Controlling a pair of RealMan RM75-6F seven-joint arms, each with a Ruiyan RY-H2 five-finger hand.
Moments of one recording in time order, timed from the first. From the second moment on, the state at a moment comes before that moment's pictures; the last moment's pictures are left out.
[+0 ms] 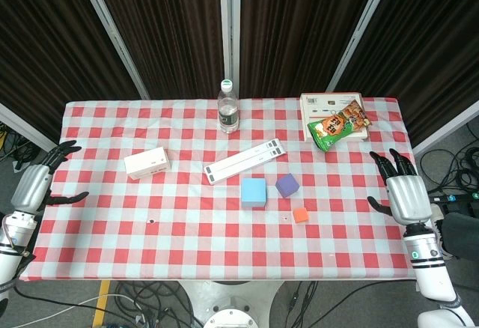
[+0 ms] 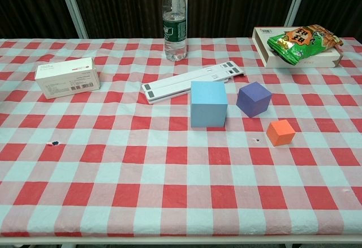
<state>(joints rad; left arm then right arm) -0.35 -1.25 -0.08 -1.19 1.52 1.35 -0.70 0.32 -1.21 0.15 -1.59 -1.37 1.32 -0.20</state>
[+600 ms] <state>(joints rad) -0.34 -1.23 -0.08 -1.22 1.52 1.35 -0.69 0.42 -1.14 0.15 -1.60 -1.41 1.14 -0.21</state>
